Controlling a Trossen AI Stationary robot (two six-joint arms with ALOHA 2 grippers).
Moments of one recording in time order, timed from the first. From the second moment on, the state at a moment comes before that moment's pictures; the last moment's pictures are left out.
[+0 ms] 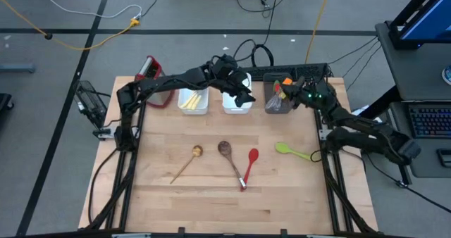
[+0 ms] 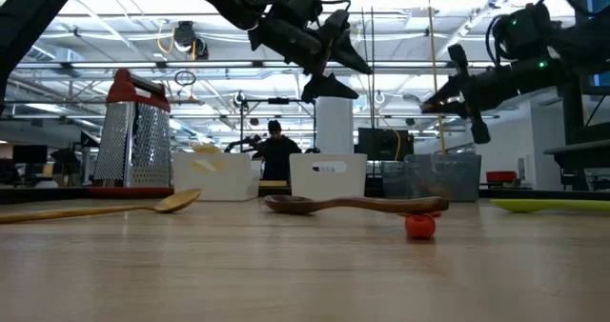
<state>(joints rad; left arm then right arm) 0.42 1.98 1.67 -0.27 0.44 -0.24 -0.90 0.91 0.24 0.53 -0.27 1.51</state>
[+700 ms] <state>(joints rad) 0.57 1.86 1.58 -0.20 0.61 -0.10 -1.03 1.06 0.58 -0.01 -0.34 1.16</state>
